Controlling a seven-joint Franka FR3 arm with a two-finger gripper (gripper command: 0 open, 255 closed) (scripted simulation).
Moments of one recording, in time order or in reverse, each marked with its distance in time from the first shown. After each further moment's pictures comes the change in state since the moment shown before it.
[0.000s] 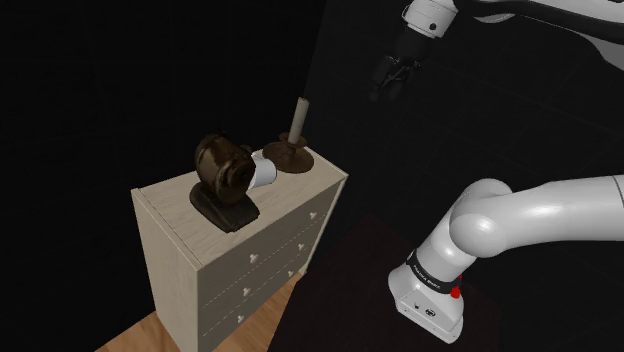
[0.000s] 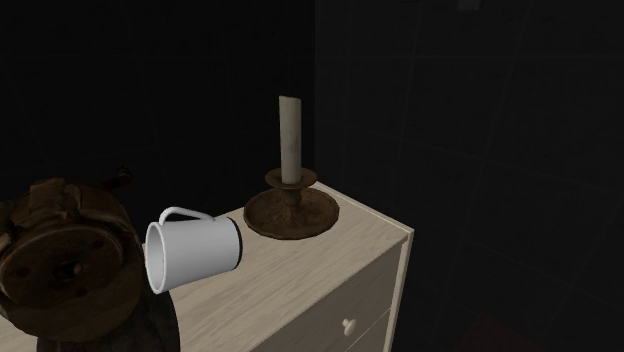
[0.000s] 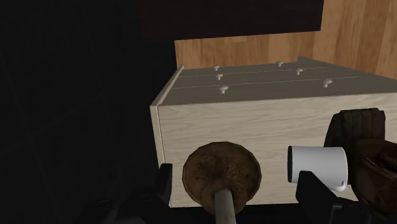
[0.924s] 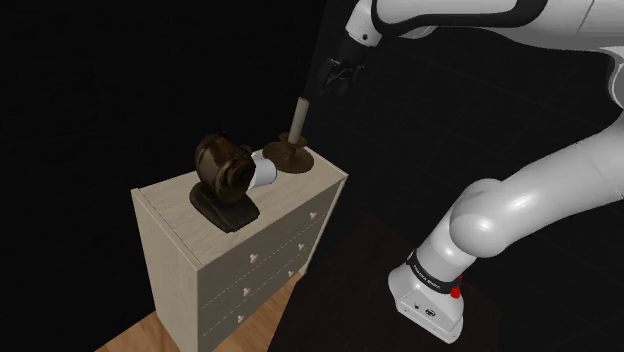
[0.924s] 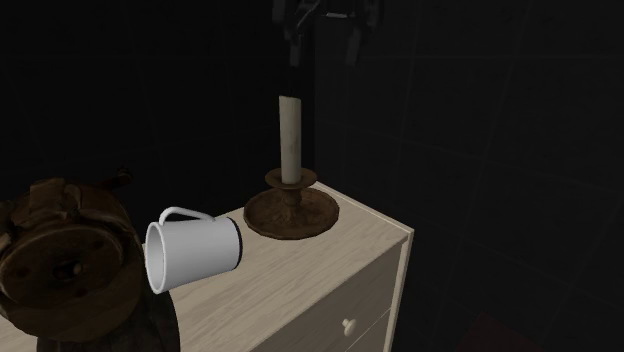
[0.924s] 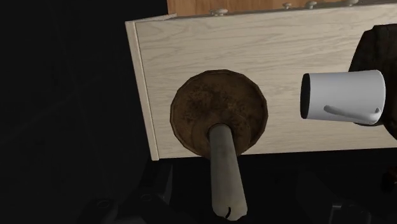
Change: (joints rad) arm 0.005 0.377 0.003 0.105 0.006 0.365 0.013
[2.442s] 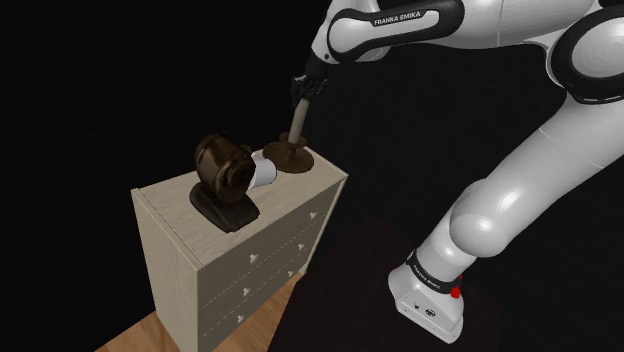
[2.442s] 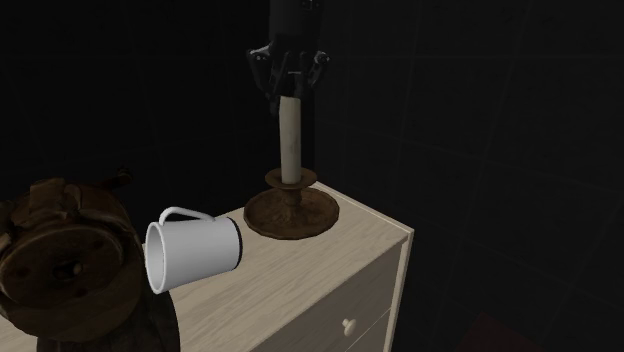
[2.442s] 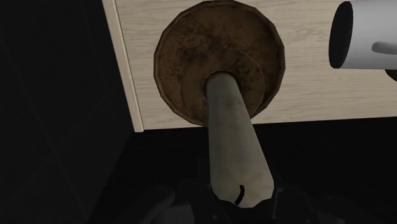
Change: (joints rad) arm 0.001 0.287 0.001 0.086 0.000 0.262 0.006
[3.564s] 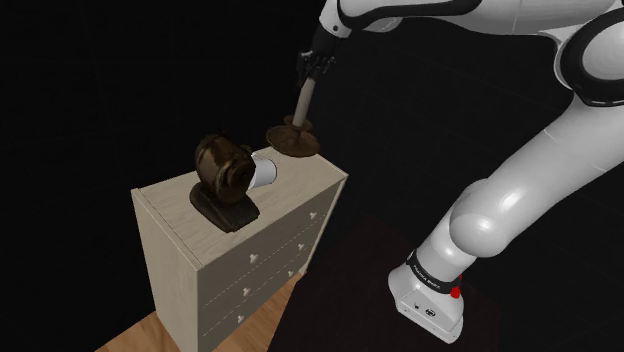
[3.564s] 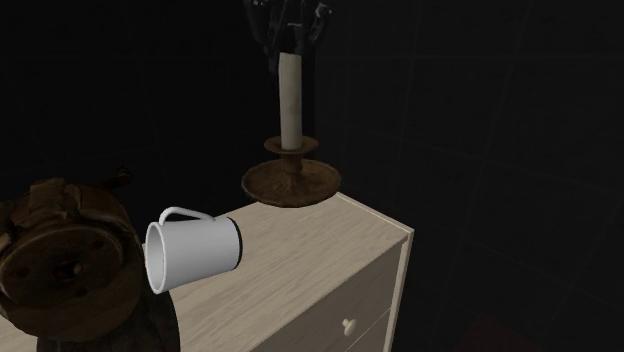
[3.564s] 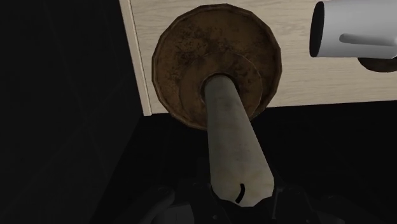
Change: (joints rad) arm -0.001 -0.035 -0.001 0.132 0.003 -0.170 -0.006
